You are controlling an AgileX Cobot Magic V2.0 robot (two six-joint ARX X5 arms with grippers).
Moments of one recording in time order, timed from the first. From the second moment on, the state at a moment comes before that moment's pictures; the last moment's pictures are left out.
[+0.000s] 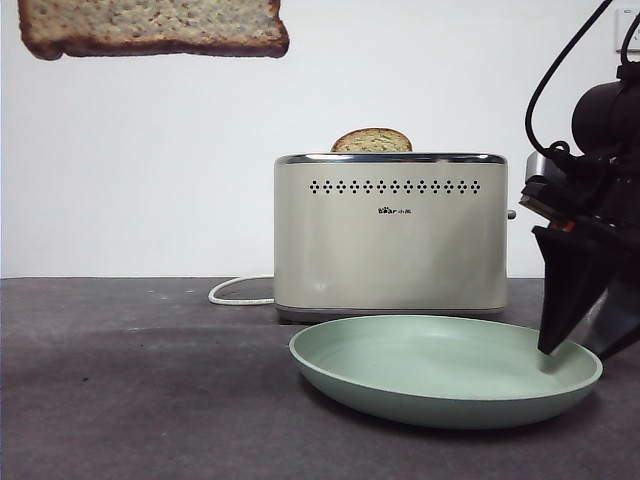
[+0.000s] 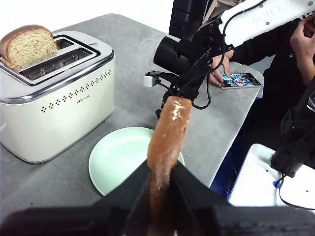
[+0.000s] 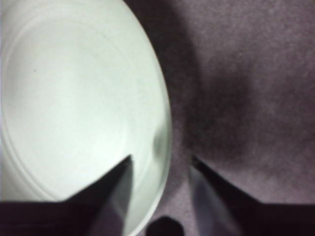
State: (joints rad) left arm -0.69 0.70 1.01 -0.69 0.31 -0.02; right arm 0.18 1.61 0.90 -0.62 -0.44 -0.04
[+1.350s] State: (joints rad) left arm -0.69 1.17 1.01 -0.50 0.47 -0.28; right arm 0.50 1.22 0.89 -0.61 -0.41 0.14
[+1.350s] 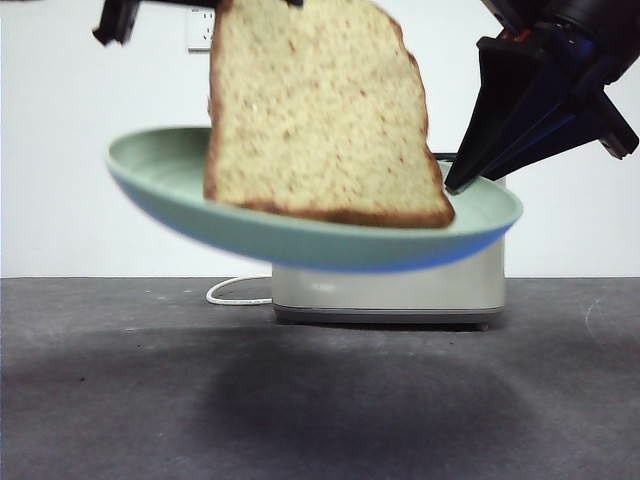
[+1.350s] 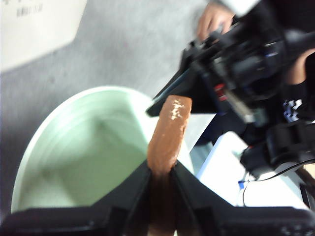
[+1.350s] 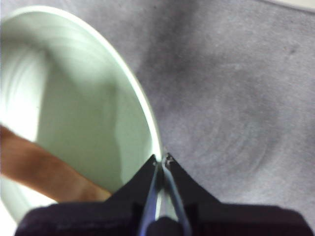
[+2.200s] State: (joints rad) left arm -0.69 1.23 1.09 -0.66 0.33 -0.29; right arm 0.53 1.22 0.89 -0.63 -0.41 0.15
